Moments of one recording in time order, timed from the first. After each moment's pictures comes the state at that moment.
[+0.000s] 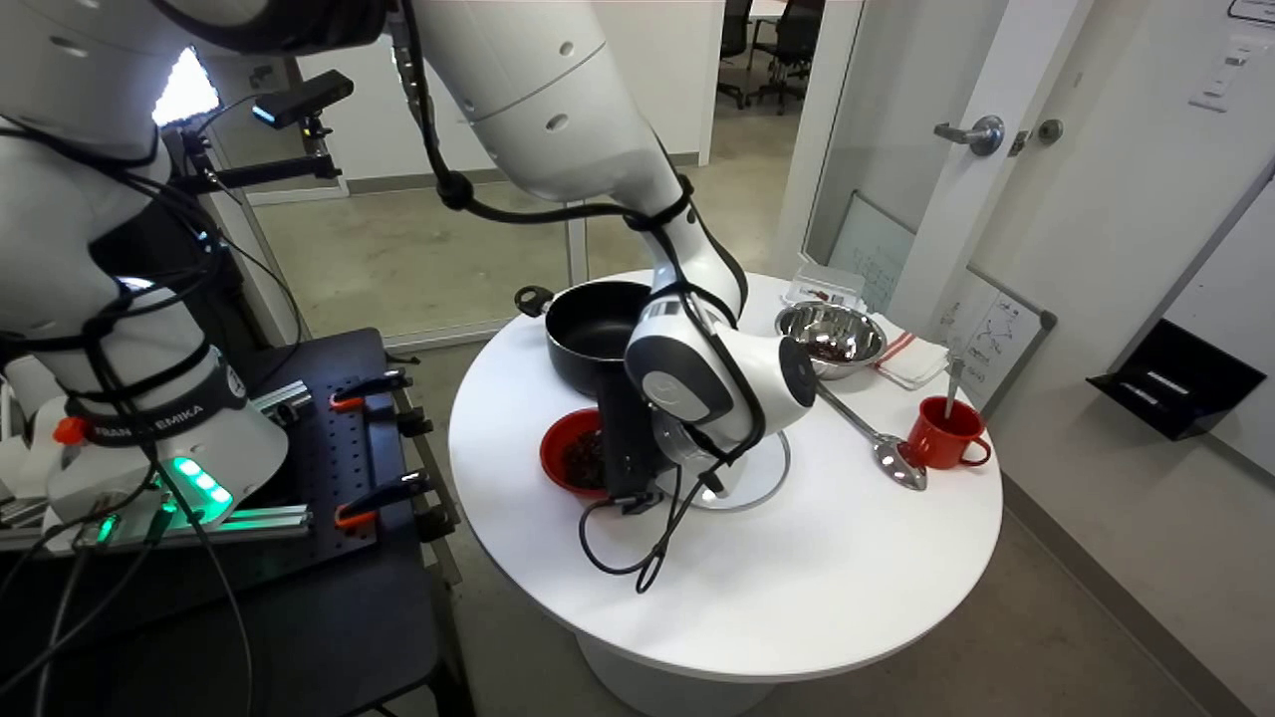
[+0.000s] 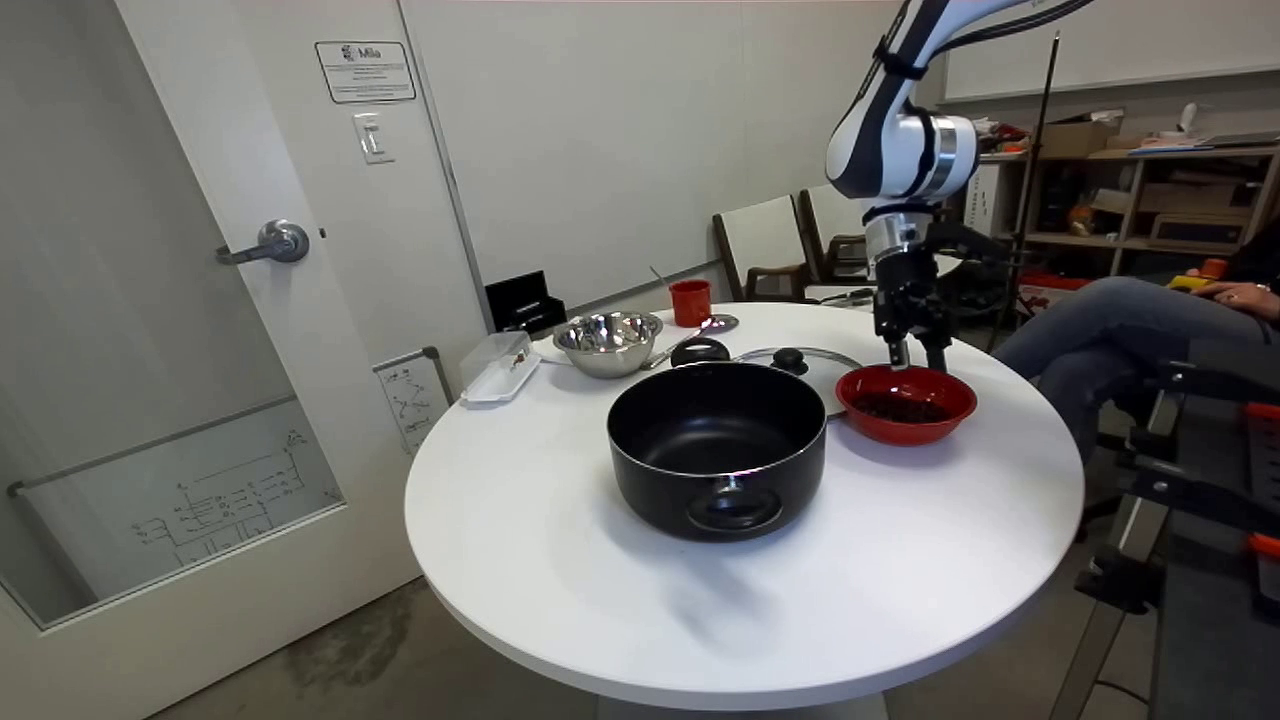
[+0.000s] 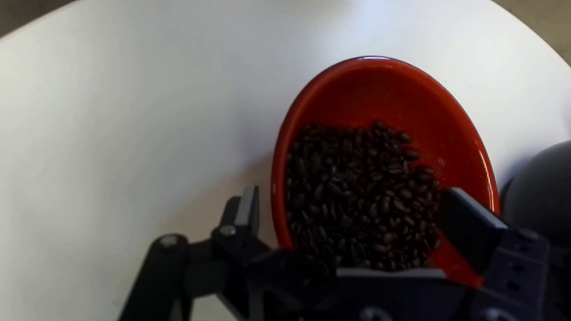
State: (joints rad) arm -0.44 0.79 -0.02 -1.87 0.30 2.03 -0.51
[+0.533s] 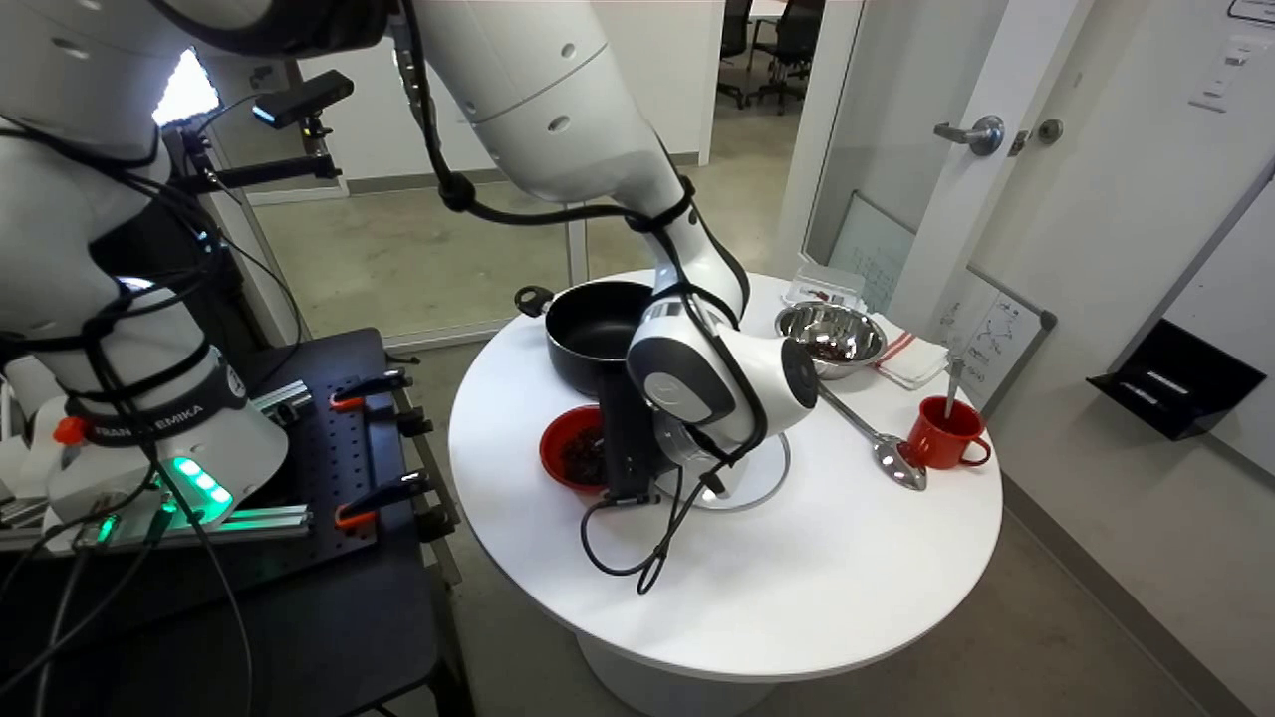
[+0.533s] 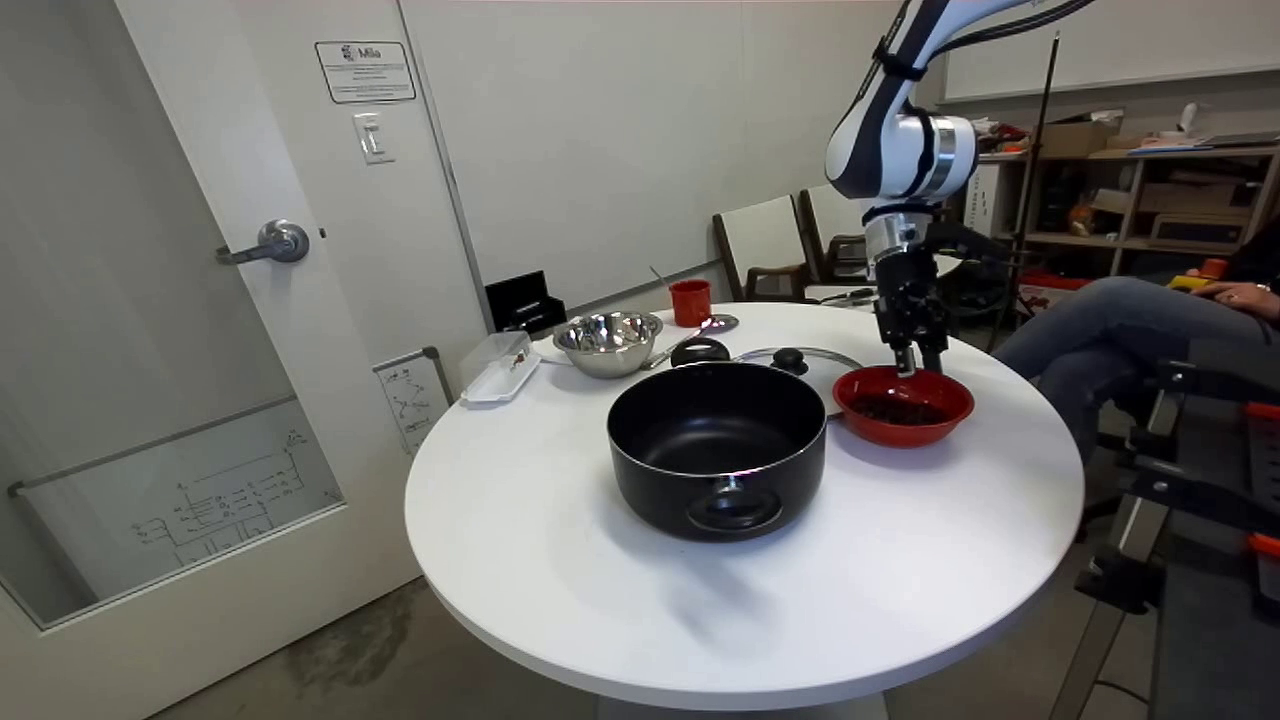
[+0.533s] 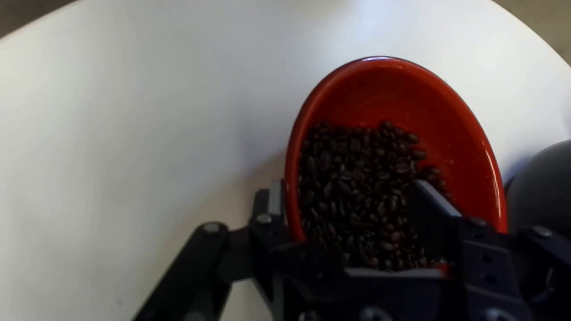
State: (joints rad) arm -0.44 0.80 -0.02 -1.86 0.30 2.03 -0.51
